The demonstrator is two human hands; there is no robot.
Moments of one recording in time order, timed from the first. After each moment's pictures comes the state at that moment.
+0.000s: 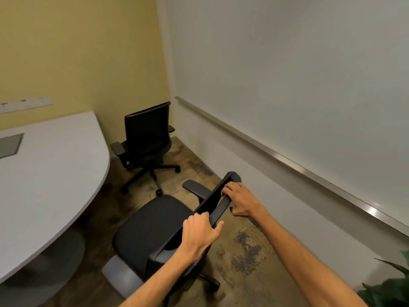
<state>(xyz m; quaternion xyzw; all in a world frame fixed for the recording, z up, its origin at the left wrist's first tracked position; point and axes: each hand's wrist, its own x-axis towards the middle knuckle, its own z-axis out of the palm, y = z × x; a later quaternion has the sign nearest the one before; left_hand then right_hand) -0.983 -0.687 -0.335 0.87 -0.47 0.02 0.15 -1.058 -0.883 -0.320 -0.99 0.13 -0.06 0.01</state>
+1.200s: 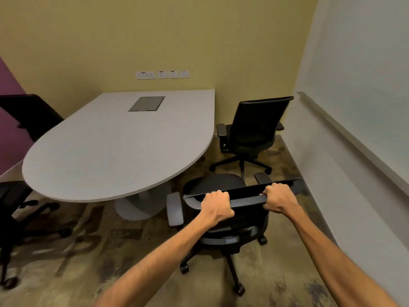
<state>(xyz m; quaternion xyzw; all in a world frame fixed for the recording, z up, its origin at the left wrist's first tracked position) -0.824 -0.586 -0.348 0.96 -0.26 -0.04 0.09 -0.849 -0.818 -0.354 -1.00 -0.03 0.00 -0.04</state>
